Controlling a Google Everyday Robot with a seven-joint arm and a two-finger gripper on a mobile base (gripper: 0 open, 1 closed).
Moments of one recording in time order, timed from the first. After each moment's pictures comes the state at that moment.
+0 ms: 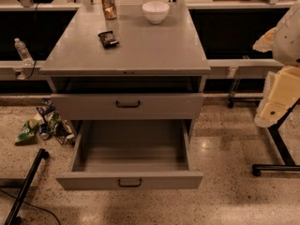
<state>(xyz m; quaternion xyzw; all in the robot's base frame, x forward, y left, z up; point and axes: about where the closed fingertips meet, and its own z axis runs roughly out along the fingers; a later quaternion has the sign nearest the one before) 0.438 -0.217 0.976 -0.60 0.78 -0.03 0.16</state>
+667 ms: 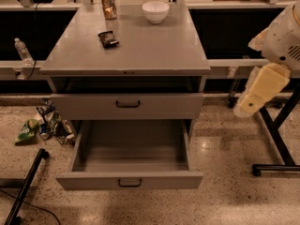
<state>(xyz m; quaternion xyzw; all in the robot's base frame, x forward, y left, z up) 0.463 -0.203 0.969 -0.55 0.81 -0.01 0.22</state>
